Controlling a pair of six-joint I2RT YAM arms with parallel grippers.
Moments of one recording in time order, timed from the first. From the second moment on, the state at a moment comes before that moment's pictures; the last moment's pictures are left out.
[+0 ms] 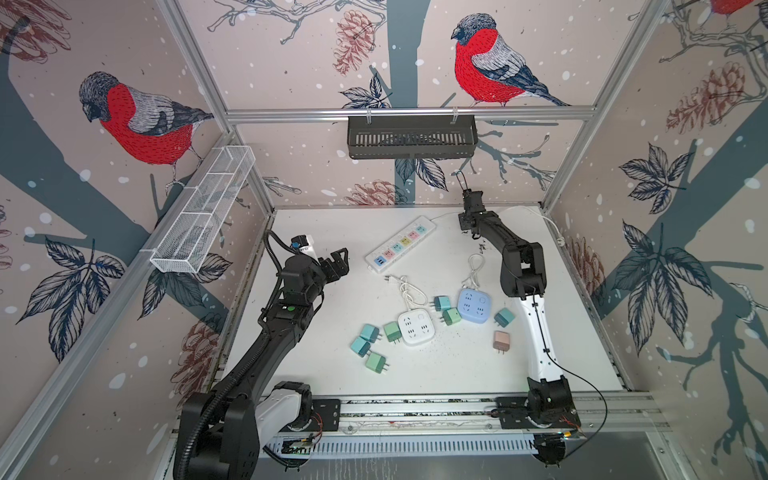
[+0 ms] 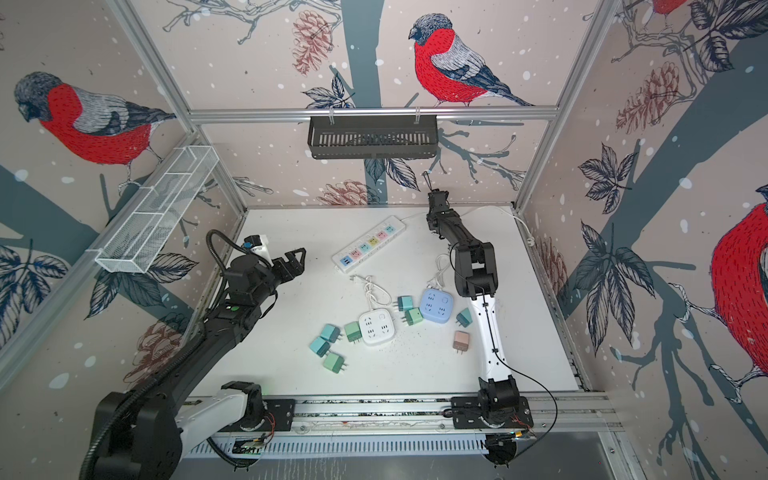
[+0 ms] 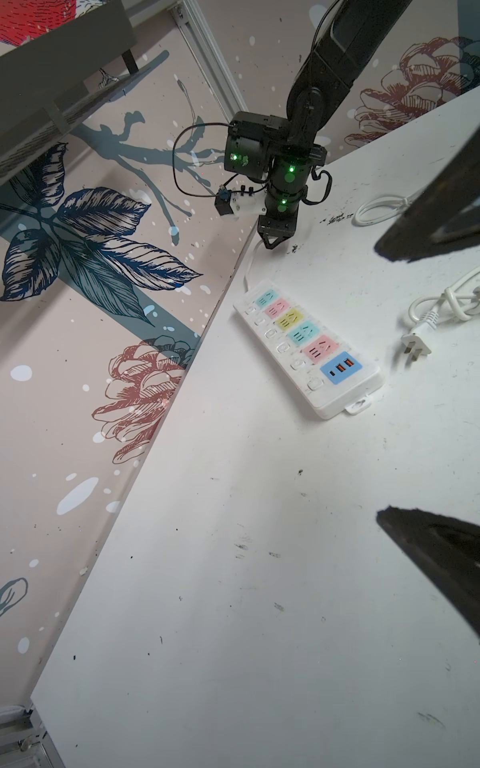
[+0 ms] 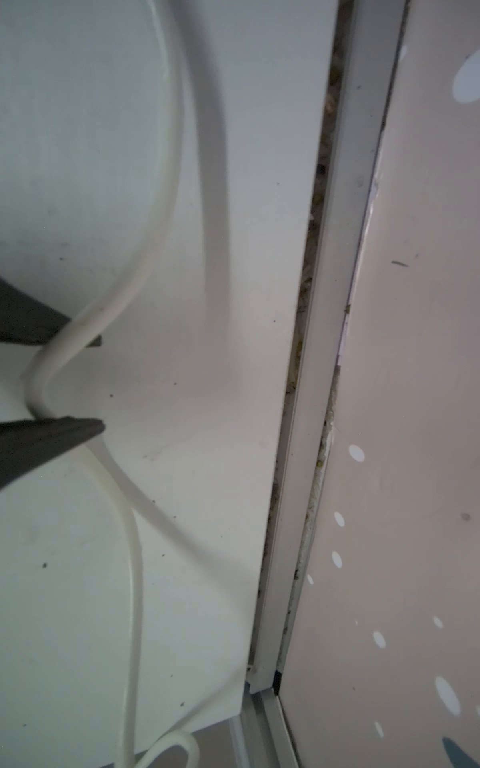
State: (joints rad) left arm -0.14 1.07 0.59 0.17 0.13 -0.55; right arm 0.20 2.65 2.27 -0.39 0.32 -0.11
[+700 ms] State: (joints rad) left arm -0.14 1.16 0.59 0.18 0.16 -0.55; right arm 0.14 1.83 1.17 -0.18 0.29 0.03
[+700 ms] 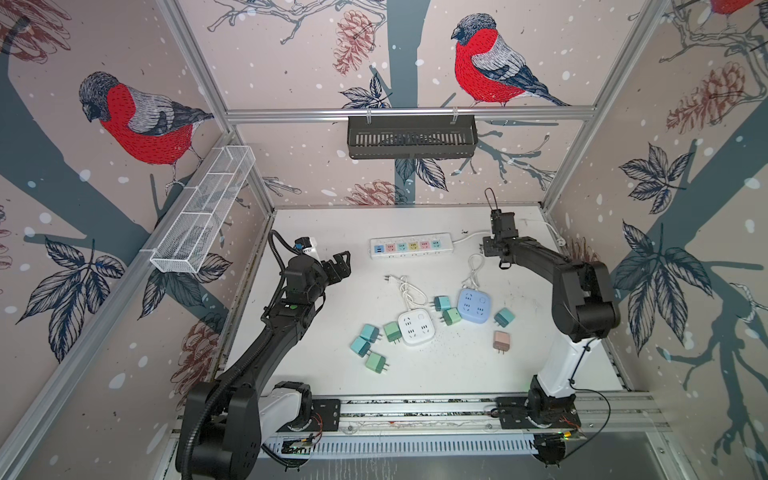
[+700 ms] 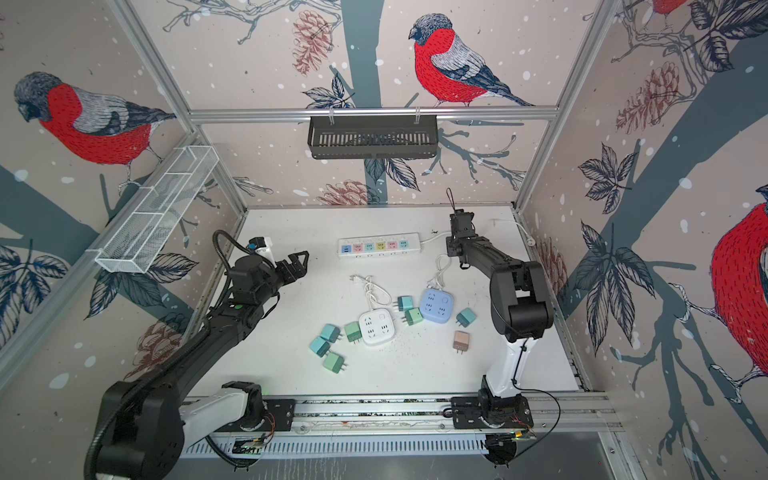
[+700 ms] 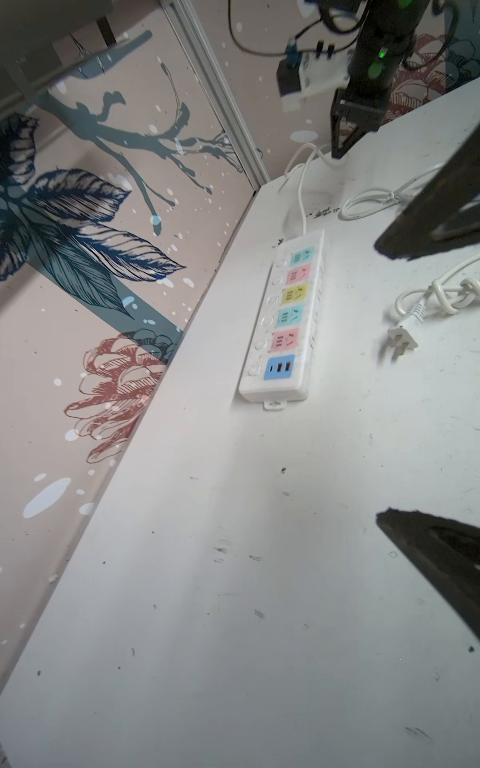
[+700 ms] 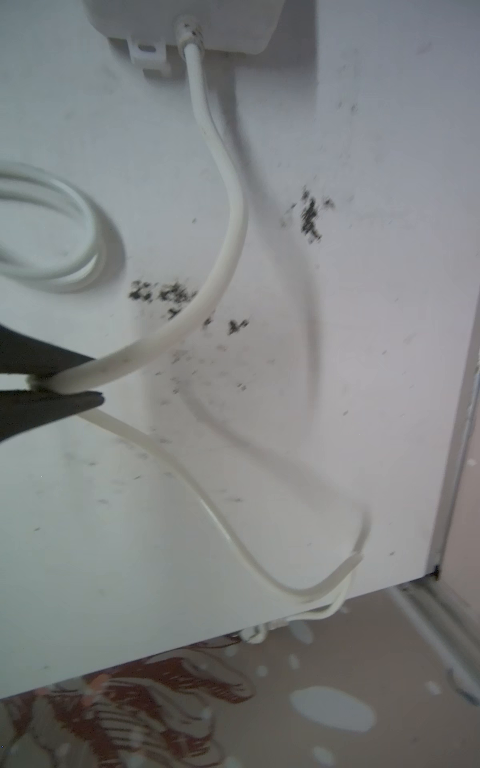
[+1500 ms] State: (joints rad) left arm -0.17 1.53 0.79 0.17 0.37 -0.54; right arm 0.38 1.80 1.38 -0.13 0.30 0.27
